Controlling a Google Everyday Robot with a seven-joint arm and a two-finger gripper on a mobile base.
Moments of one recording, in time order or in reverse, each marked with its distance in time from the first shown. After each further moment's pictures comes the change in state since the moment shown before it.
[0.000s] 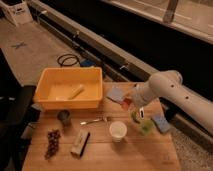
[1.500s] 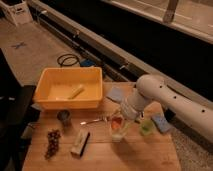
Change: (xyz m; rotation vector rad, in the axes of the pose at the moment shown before) arm -0.070 0.082 0.040 -0.355 -0.190 -0.066
